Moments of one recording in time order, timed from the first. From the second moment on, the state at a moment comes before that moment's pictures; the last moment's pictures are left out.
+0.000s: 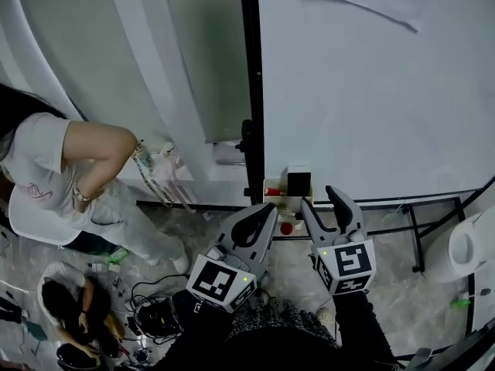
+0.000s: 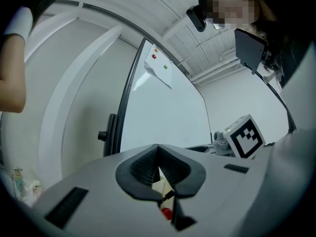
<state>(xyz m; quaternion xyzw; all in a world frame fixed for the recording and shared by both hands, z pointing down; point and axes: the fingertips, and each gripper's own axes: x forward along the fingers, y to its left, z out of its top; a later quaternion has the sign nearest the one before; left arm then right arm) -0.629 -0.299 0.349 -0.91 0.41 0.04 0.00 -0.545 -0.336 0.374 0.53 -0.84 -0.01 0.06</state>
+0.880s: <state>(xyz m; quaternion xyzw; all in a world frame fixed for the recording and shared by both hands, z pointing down) -0.588 -0.272 0.338 -0.91 0.41 0.04 0.02 -0.495 -0.287 0.349 0.54 -0.84 -0.04 0.03</state>
